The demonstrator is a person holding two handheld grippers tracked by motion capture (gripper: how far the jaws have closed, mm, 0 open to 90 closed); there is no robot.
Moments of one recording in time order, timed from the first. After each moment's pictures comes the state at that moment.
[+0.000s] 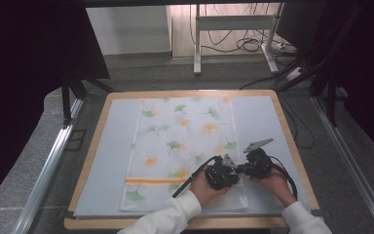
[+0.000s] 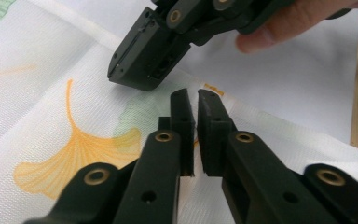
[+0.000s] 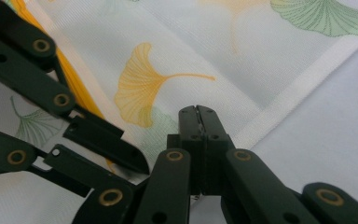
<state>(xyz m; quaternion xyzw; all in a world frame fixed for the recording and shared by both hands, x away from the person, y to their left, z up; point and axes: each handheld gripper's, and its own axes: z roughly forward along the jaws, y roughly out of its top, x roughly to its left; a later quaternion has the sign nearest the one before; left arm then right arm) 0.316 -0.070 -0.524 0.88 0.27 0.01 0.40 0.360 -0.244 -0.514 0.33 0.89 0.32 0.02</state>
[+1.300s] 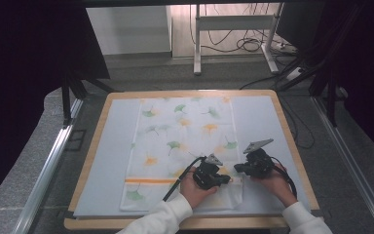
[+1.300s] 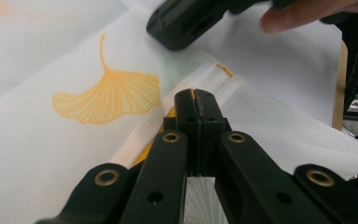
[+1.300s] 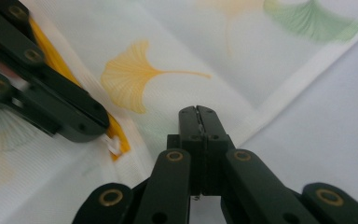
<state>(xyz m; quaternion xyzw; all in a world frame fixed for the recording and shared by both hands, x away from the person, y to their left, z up) 0.315 -0.036 -0.533 0.84 0.32 -0.03 0.43 0.353 -0.242 -0.503 0.31 0.89 0.32 0.05</state>
